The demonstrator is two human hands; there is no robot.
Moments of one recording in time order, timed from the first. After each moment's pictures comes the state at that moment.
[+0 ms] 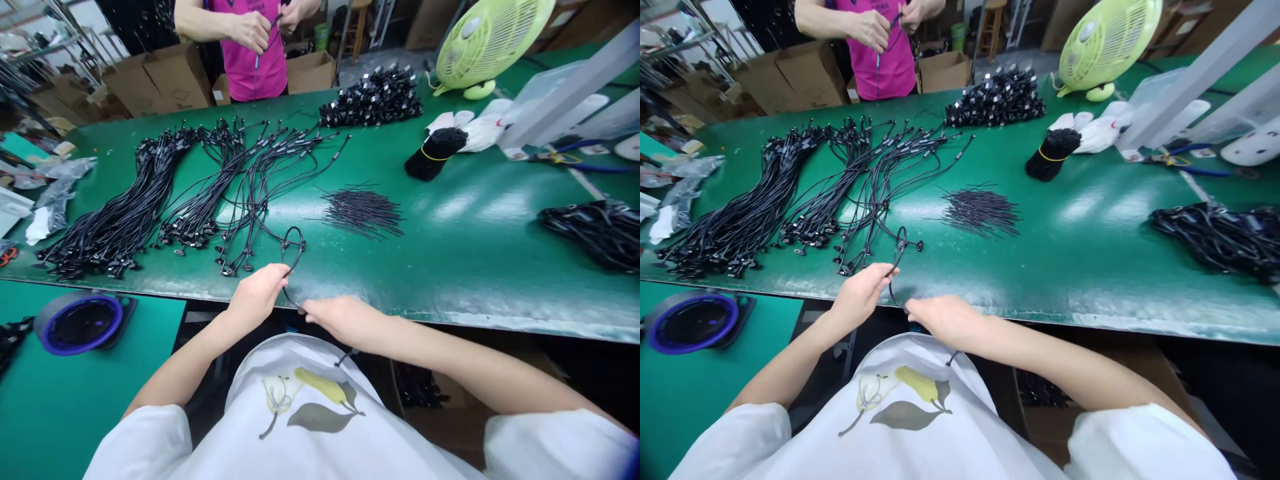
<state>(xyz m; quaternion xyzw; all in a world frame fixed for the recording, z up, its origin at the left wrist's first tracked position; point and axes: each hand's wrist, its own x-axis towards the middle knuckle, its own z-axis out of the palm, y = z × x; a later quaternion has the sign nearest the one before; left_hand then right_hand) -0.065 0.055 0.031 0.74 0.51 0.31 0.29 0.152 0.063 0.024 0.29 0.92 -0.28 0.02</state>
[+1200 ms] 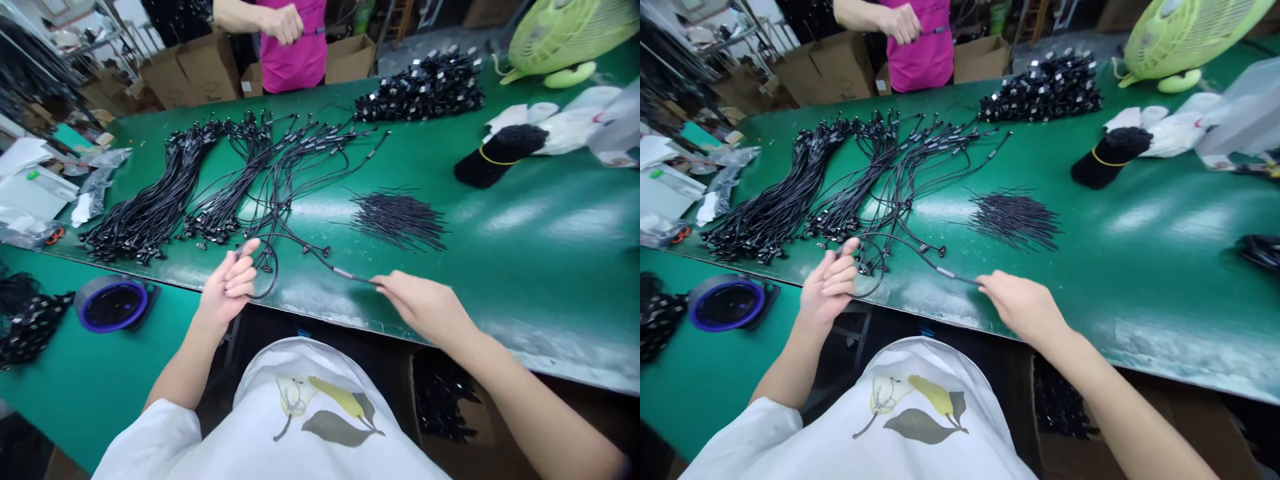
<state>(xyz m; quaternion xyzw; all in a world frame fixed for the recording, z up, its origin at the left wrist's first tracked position) -0.112 0.054 0.059 0.20 0.35 0.60 0.69 0.216 0.106 -0.001 0.40 0.89 -0.12 -0.19</state>
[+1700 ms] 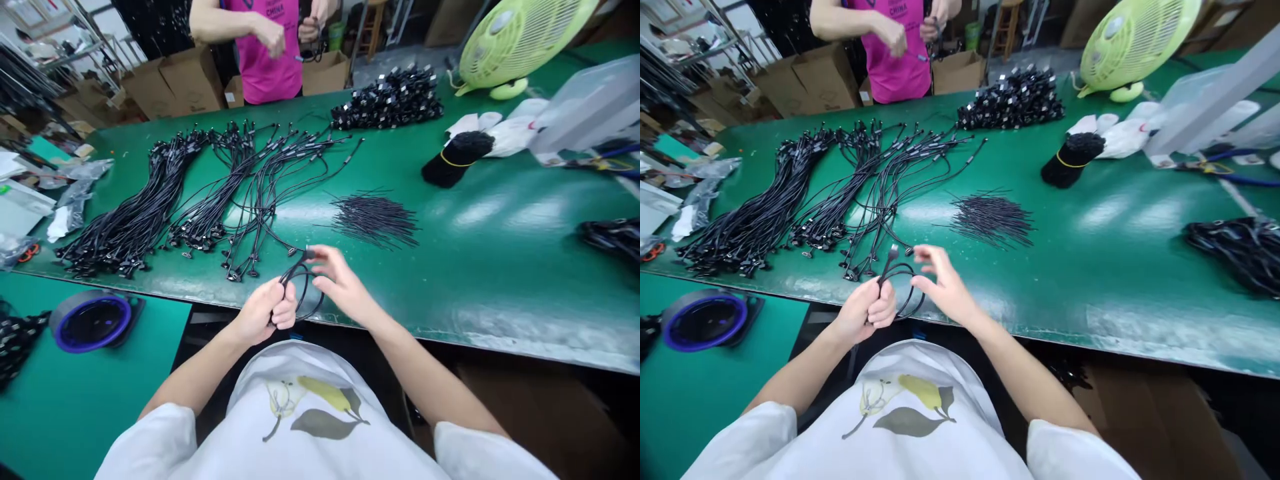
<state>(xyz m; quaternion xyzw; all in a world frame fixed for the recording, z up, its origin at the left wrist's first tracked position) -0.048 0.048 0.027 0.34 0.33 0.45 0.76 0.133 0.109 0.008 0.35 0.65 -0.53 -0.42</state>
